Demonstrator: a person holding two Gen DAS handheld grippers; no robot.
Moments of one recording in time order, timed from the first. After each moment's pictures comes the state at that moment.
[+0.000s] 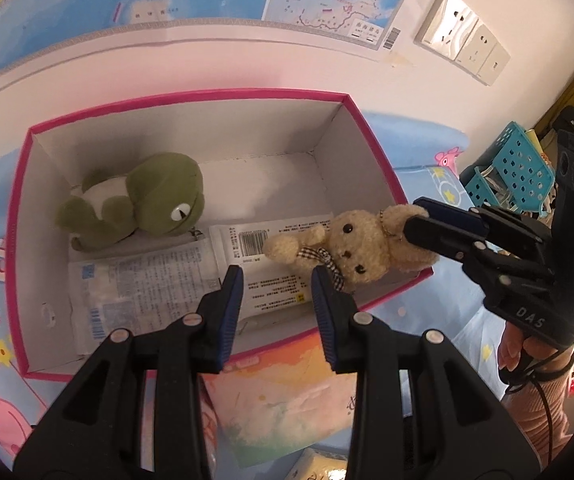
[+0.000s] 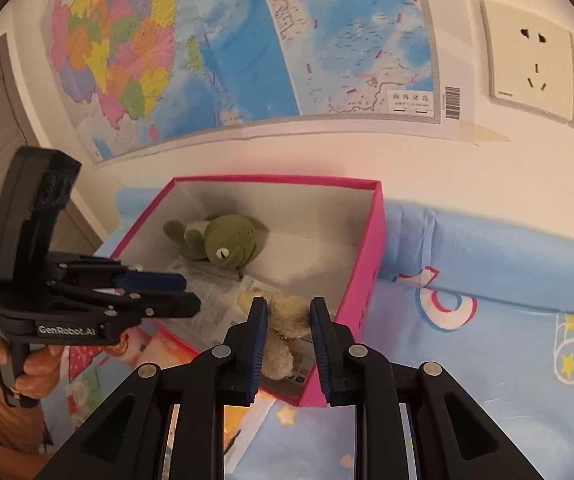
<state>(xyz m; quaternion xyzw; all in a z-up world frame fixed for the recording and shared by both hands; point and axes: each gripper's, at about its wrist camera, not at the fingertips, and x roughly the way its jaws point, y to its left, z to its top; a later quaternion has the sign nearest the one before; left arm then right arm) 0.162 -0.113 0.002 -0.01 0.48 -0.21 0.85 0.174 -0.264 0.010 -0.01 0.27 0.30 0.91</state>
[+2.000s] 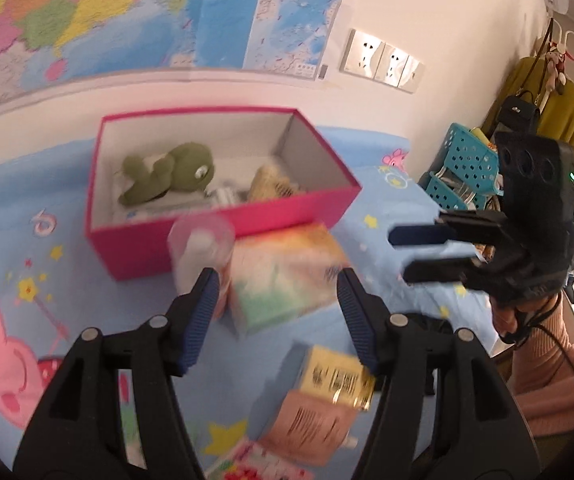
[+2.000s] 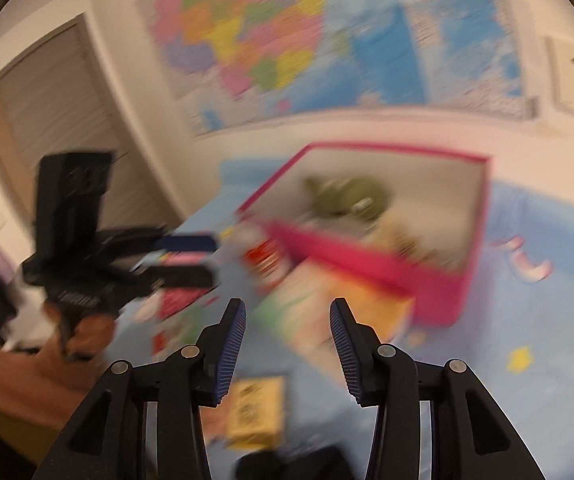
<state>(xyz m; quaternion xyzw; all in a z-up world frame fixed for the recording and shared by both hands) 0.016 -0.037 0.007 -0.01 0.37 -0.26 0.89 0.054 -0.240 -0.014 -0.03 0.26 0.45 0.86</state>
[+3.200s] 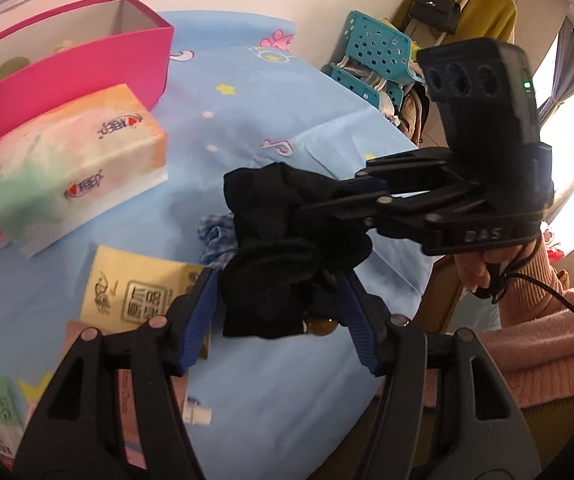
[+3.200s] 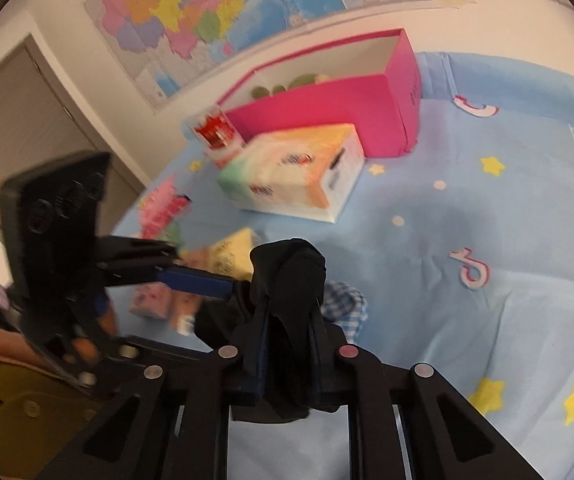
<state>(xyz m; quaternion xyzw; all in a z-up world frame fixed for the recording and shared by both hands) -0.039 -0.154 -0.075 0.06 0.45 -0.43 0.78 0.004 -0.300 -0.105 0.05 0.33 0.38 0.86</state>
